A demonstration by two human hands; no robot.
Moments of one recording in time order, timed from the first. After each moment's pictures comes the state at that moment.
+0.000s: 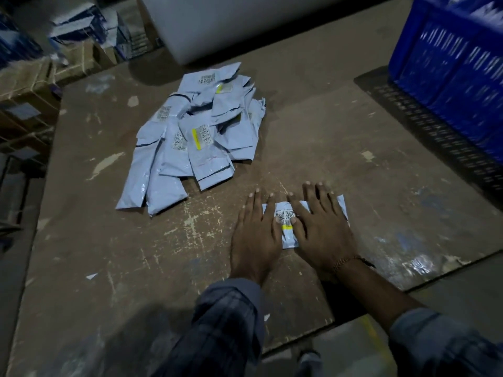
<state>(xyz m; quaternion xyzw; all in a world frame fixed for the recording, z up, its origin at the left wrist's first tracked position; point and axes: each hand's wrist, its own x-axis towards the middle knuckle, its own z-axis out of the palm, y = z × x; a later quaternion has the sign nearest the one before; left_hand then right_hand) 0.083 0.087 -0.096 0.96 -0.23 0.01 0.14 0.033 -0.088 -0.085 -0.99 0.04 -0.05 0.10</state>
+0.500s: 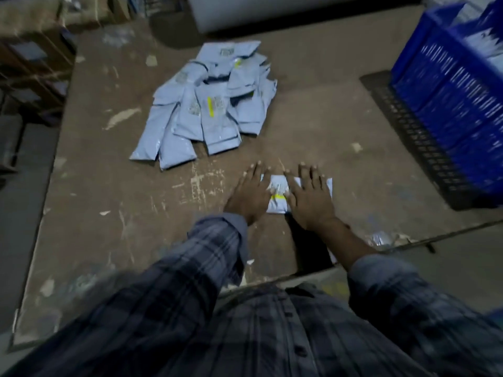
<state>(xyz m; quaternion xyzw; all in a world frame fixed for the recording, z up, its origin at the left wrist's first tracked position) 0.102 0.091 -0.071 0.95 -0.27 -0.13 0.07 0.038 -0.100 -0.086 -1.00 0.03 0.02 0.08</state>
